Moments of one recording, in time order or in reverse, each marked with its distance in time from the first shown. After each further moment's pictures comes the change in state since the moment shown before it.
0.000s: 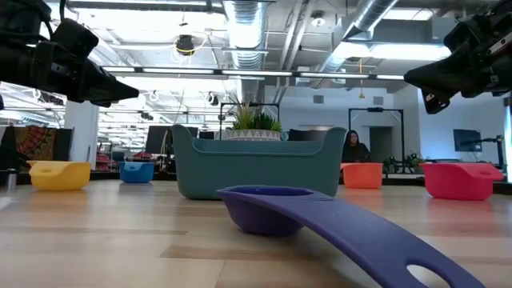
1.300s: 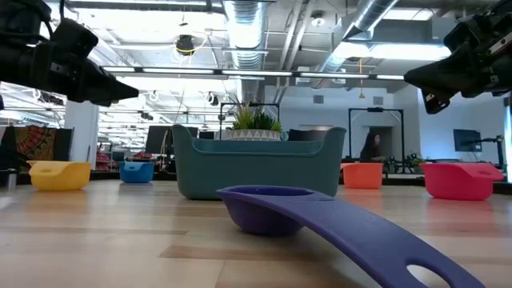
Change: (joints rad) left arm 0.000 0.000 0.000 0.001 0.002 0.012; right arm 0.000 0.000 0.000 0.000 0.000 0.000
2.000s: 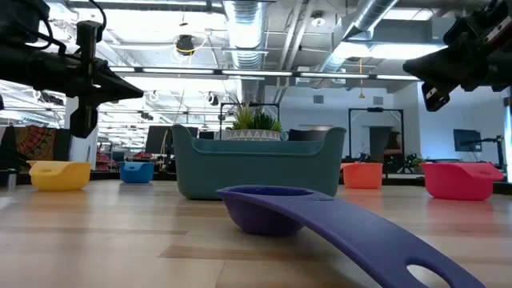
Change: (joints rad) left arm 0.000 0.000 0.000 0.033 -0.194 -1.110; right arm 0.000 0.000 0.000 0.091 0.003 0.114
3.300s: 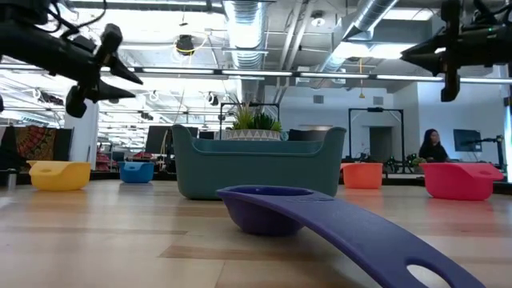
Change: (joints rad) left arm 0.122 0.149 0.152 -0.010 -0.392 0.221; right arm -0.165 0.000 0.105 0.148 0.574 0.428
